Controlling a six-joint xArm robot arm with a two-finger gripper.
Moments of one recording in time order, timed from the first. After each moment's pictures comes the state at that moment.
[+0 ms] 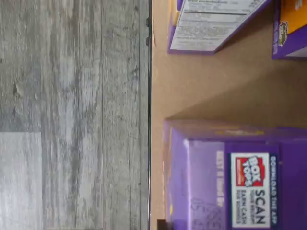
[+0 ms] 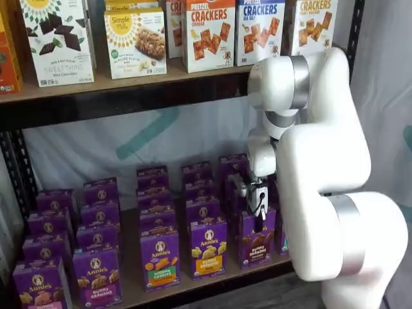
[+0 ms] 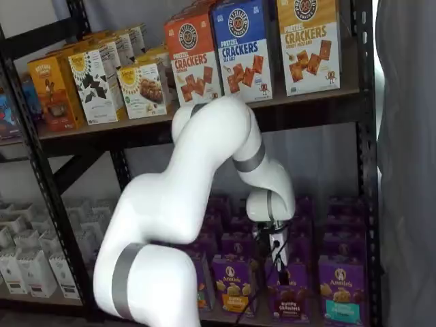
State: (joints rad) arm -0.16 1.03 -1.48 -0.12 0.43 -1.62
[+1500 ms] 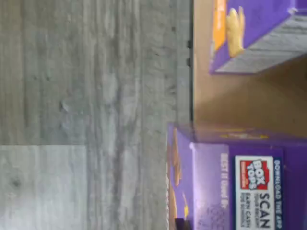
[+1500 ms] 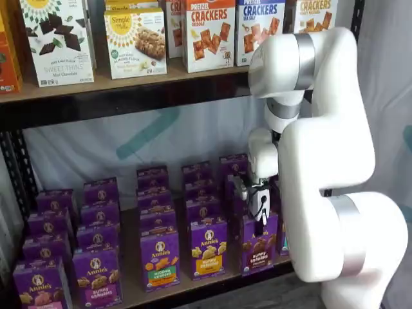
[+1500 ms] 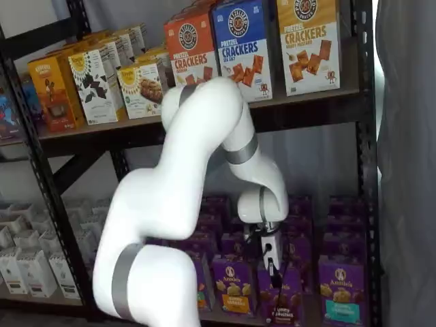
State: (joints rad) arm -0.14 0.87 -1.23 -0.13 0.37 -1.59
